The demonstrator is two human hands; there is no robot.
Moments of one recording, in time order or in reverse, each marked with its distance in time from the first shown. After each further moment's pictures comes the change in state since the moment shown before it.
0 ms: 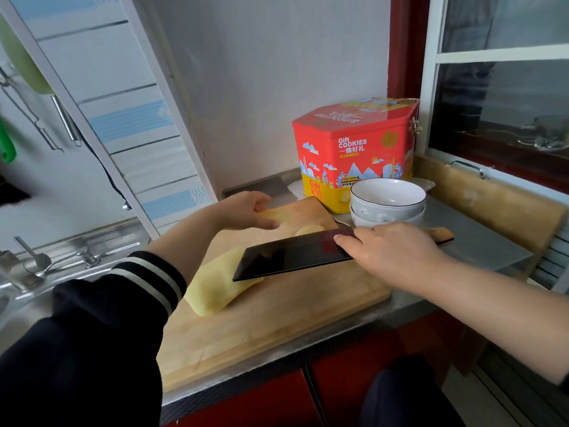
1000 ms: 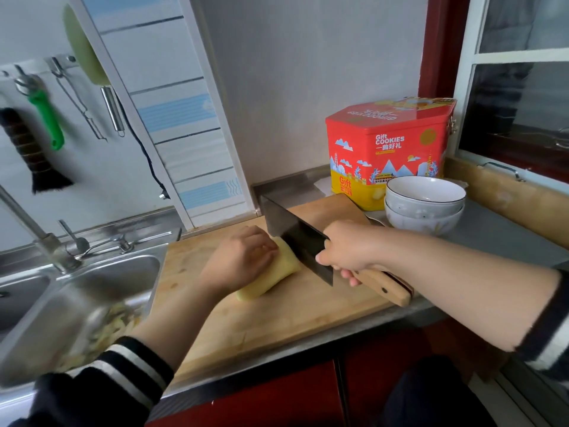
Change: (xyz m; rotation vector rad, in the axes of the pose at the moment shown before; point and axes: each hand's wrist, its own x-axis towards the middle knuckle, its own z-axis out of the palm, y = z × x) left_hand -0.103 -0.081 0.057 0.105 0.531 0.417; right_hand 0.080 -0.081 -0.063 1.092 -0.652 0.532
